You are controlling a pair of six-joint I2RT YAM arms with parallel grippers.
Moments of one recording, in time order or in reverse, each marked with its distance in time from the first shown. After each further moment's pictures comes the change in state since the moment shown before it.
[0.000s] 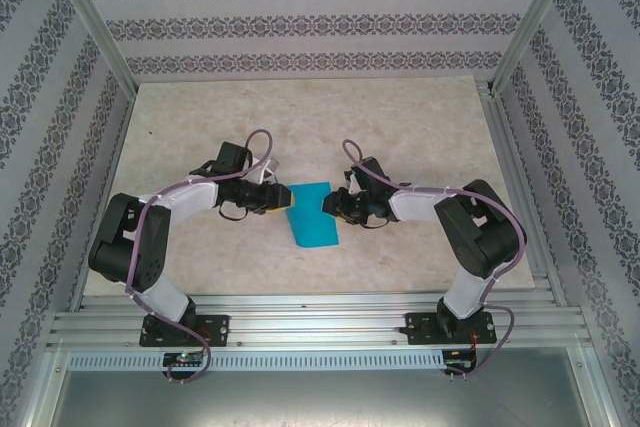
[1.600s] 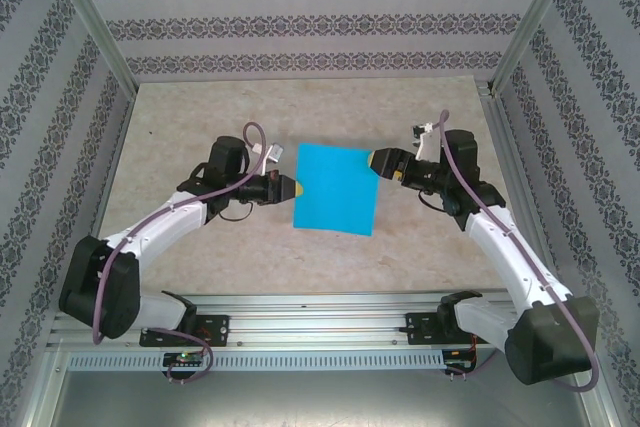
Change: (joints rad) left arm -0.080 -0.266 -0.065 0.164 0.010 -0.183; right arm -0.352 -0.641 0.008 -0.286 -0.142 -0.263
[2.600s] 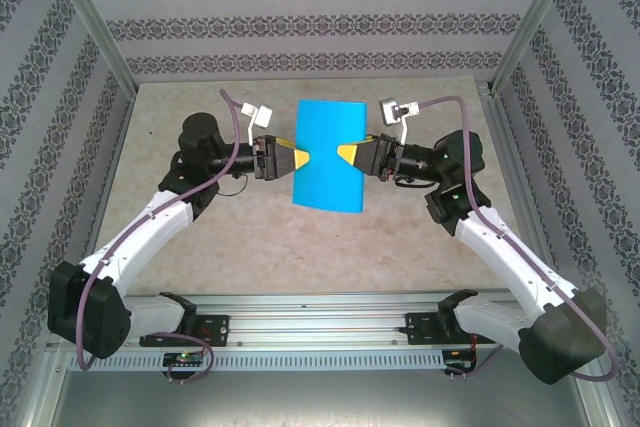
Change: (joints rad) left arm -0.011 -0.120 0.144 0.392 0.204 -0.168; right arm 0.226 -0.008 0.049 0.827 -0.395 0.428
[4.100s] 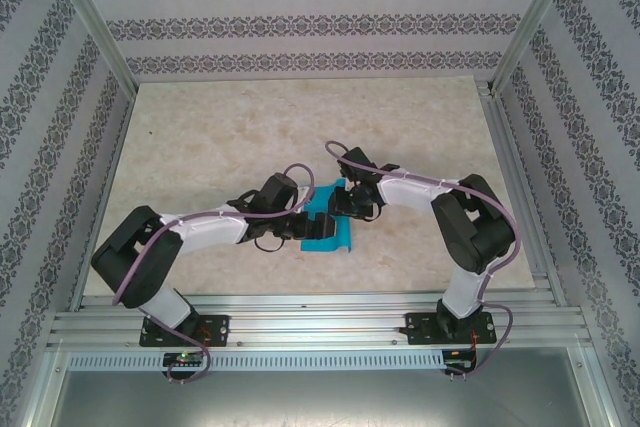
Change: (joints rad) left arm -0.294 0.298 -0.206 -0.303 -0.563 0.079; right arm 0.155 0.683 0.150 -0.974 0.770 -0.363
